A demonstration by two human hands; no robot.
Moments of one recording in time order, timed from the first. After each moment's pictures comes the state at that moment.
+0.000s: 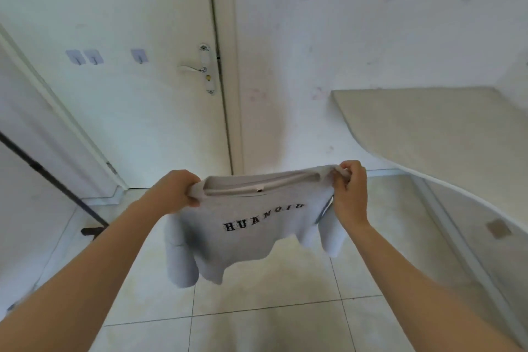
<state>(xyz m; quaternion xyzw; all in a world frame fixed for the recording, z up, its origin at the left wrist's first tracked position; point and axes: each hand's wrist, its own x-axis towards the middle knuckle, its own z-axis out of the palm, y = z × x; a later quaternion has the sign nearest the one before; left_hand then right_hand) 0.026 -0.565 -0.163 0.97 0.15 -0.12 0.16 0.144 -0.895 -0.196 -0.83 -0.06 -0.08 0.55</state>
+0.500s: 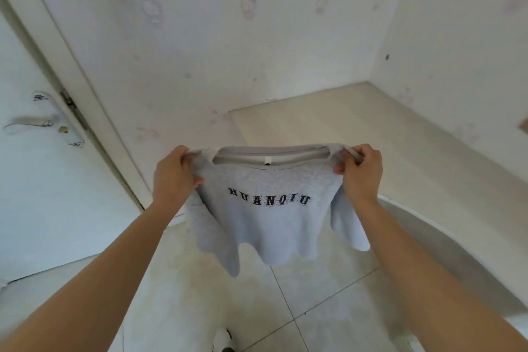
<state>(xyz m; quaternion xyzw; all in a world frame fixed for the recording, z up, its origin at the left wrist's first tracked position) 0.275 -0.809 -0.136 0.86 0.13 0.14 0.47 0.301 -1.142 -0.135 -0.80 0.10 -0.25 0.54</state>
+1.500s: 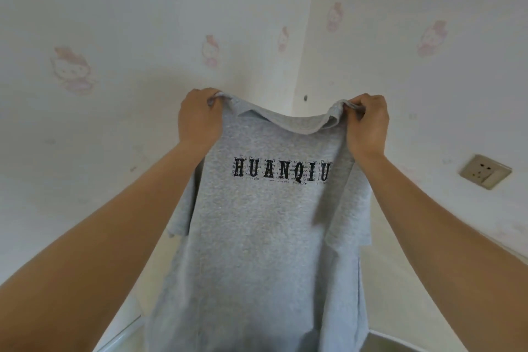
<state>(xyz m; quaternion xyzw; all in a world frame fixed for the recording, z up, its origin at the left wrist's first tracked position) 0.787 -1.082 -0.044 0.86 -0.18 0.25 0.40 0.692 -1.367 -0.046 -0.83 0.14 -0.43 0.31</state>
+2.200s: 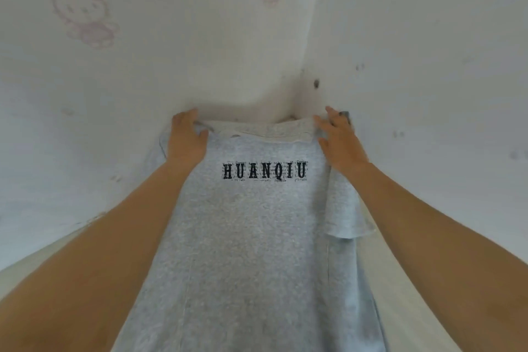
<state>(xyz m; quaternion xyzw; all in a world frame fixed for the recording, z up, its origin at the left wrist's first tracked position) 1.047 -1.255 -0.208 0.93 -0.01 0.08 0.36 0.997 -1.569 -0.213 -0.98 0.02 -0.11 0.17</state>
